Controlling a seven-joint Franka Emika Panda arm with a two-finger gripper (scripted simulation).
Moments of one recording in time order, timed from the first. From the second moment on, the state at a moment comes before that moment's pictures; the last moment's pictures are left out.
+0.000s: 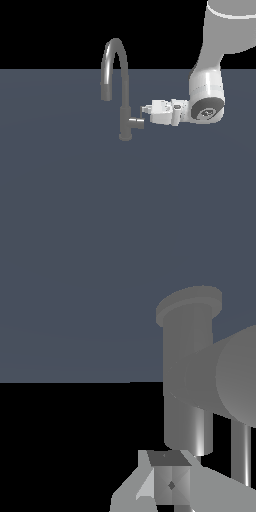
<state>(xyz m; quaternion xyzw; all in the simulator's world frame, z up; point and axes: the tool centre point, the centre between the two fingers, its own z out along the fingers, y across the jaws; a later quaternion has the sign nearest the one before) 0.113 -0.059 0.133 -0.45 0.55 0.45 0.55</state>
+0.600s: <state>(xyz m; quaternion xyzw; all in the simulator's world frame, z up) 0.112 -0.058 0.137 -0.45 0.55 0.45 0.55</state>
